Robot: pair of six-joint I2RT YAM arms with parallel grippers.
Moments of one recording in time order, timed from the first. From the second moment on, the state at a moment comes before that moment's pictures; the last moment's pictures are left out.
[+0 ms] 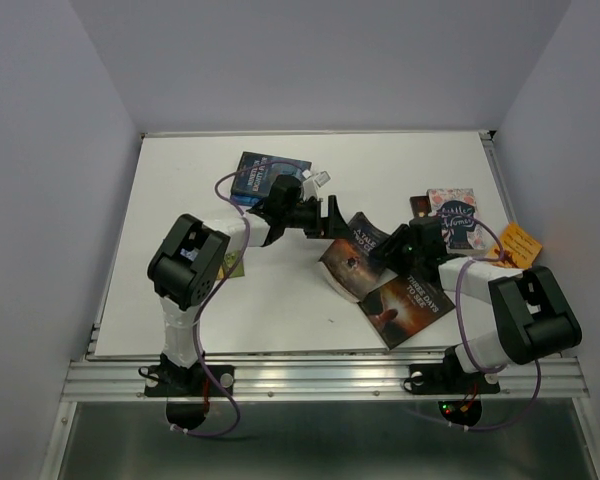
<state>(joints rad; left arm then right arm) -0.58 1.94 1.14 0.25 0.70 -0.63 0.29 1.45 0.54 0.16 -0.14 1.00</state>
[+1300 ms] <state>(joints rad) -0.66 1.71 1.21 -0.09 0.32 -0.60 0.32 1.20 0.67 0.03 -0.18 0.89</state>
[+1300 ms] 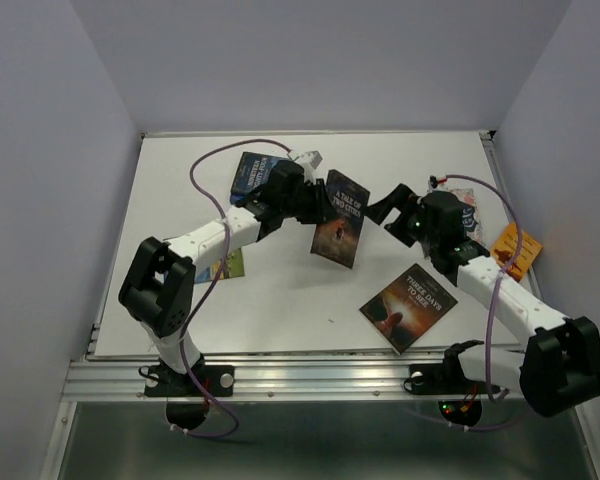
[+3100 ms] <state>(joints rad) -0.46 1.69 1.25 -0.03 -0.54 -1.28 0.26 1.51 0.98 -0.13 -0.27 0.70</state>
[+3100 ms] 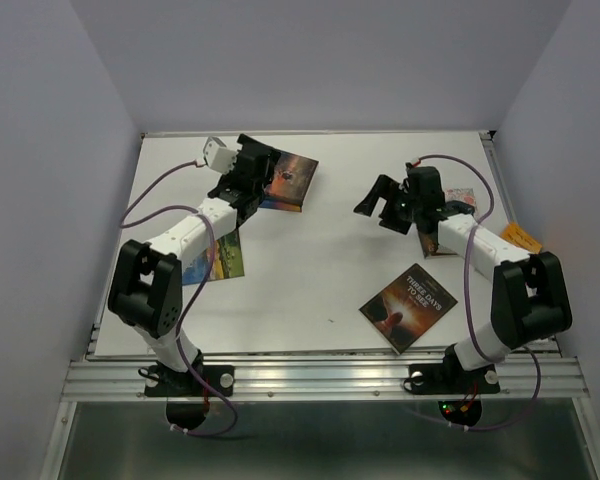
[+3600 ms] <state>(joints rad) -0.23 1.79 1.49 -0.18 -0.30 -0.84 0.28 1.93 1.47 -0.28 -0.16 0.47</state>
